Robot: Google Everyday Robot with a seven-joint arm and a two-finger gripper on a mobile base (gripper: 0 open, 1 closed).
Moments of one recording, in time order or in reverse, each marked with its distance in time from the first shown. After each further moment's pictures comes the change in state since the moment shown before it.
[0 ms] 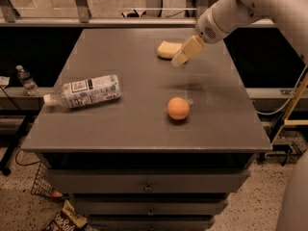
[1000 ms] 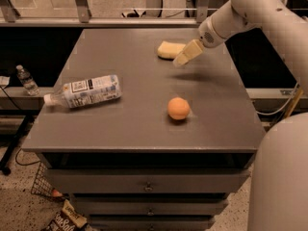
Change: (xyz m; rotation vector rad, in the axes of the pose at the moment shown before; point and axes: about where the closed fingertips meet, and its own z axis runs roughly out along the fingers) arm 0.025 -0.035 0.039 0.001 0.010 0.114
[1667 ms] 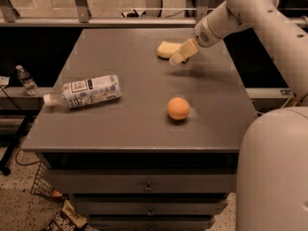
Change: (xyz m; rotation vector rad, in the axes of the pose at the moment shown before) arm -0.010 -0.004 0.022 -0.037 -0.017 0.014
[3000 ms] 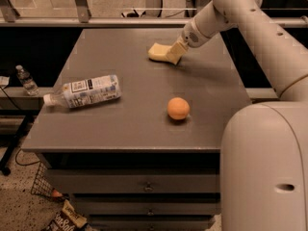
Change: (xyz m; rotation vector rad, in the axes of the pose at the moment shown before) arm -0.016 0.019 0.029 -0.084 0.021 -0.069
